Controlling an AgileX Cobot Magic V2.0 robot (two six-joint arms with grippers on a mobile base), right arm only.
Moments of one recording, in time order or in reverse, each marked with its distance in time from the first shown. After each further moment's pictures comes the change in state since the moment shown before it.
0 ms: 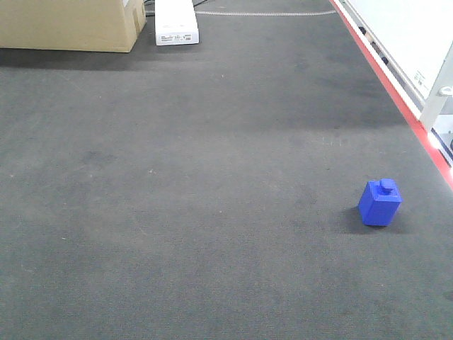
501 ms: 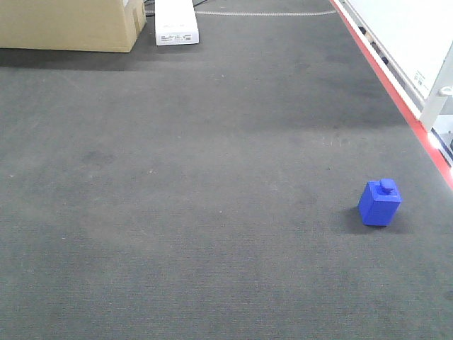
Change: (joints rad) arm 0.000 0.040 -0.327 -0.024 -0.268 -0.001
